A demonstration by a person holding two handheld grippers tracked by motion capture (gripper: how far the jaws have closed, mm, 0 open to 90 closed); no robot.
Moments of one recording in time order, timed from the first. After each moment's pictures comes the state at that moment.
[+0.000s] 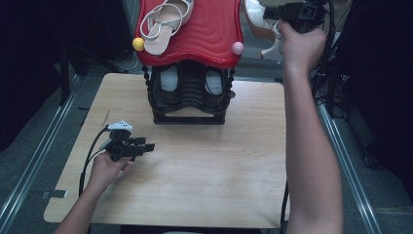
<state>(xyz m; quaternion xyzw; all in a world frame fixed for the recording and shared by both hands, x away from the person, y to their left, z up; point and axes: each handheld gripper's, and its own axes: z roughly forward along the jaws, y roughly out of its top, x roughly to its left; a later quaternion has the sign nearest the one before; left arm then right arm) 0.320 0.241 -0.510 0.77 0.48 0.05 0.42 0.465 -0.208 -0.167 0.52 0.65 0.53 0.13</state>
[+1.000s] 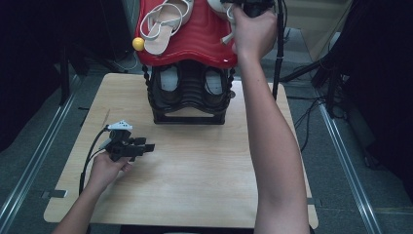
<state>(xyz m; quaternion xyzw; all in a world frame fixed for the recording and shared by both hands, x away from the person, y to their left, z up) 0.320 0.241 -0.510 0.77 0.47 0.05 0.42 0.478 -0.105 -0.154 0.48 0.67 0.54 0.15</state>
